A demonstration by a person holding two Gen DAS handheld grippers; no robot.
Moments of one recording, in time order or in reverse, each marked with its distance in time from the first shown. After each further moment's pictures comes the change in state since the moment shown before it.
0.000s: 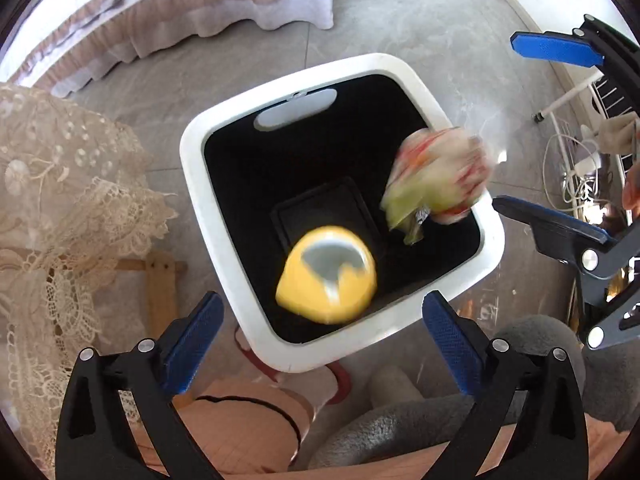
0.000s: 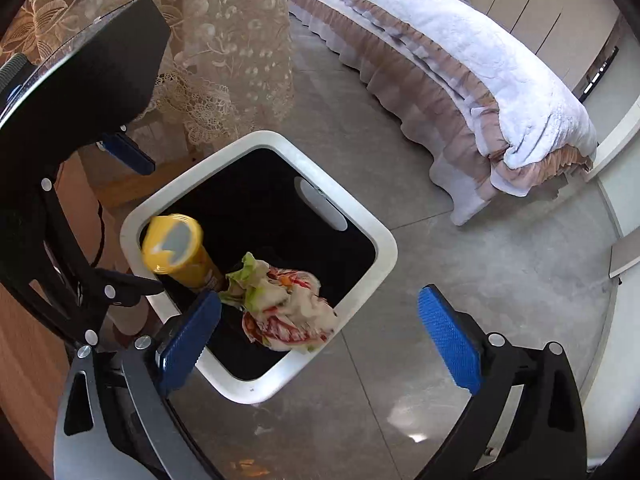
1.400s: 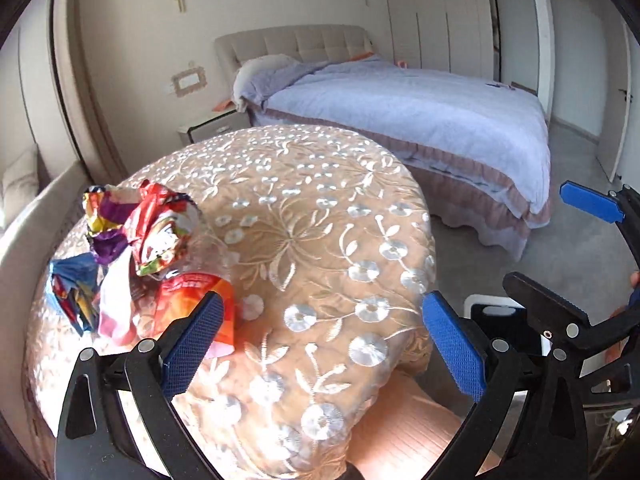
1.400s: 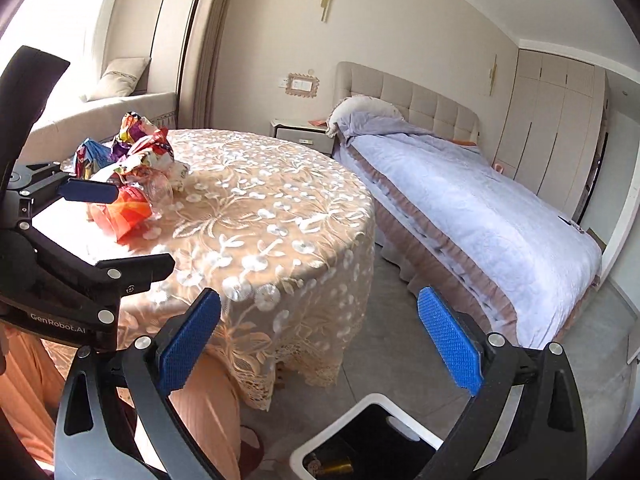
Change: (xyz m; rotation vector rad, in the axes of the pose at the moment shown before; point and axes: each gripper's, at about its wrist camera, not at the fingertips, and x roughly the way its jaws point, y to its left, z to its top) left arm -0.266 0.114 -0.185 -0.654 -0.641 0.549; right arm -0.190 0.131 0.152 -0.054 -0.613 0.097
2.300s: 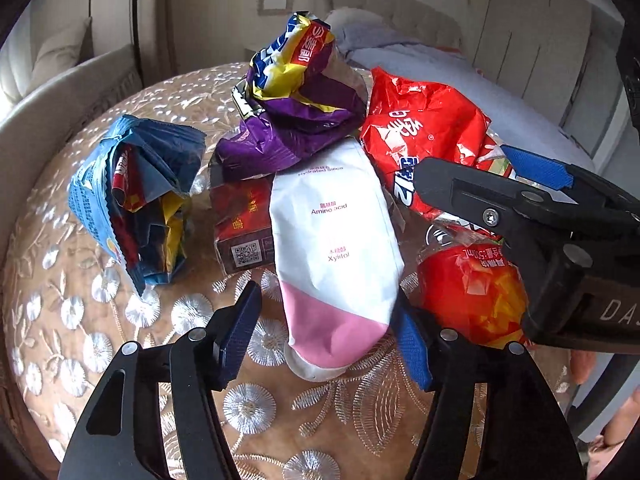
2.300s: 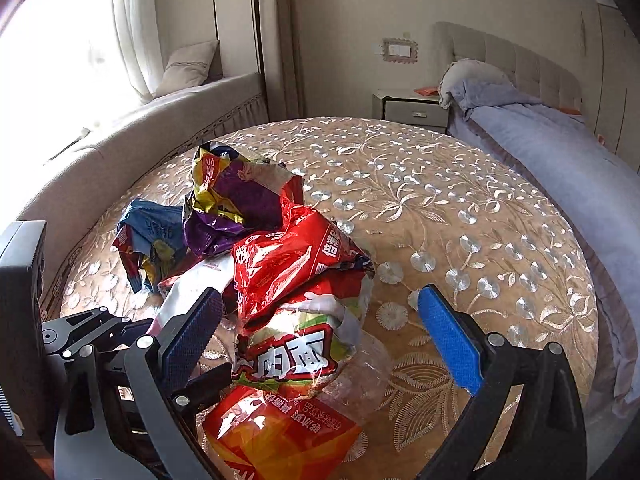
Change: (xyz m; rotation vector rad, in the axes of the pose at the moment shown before) left arm 0.063 0.181 -0.034 -0.315 0.171 0.000; right arm 0.151 0.152 0.119 0.040 0.163 0.376
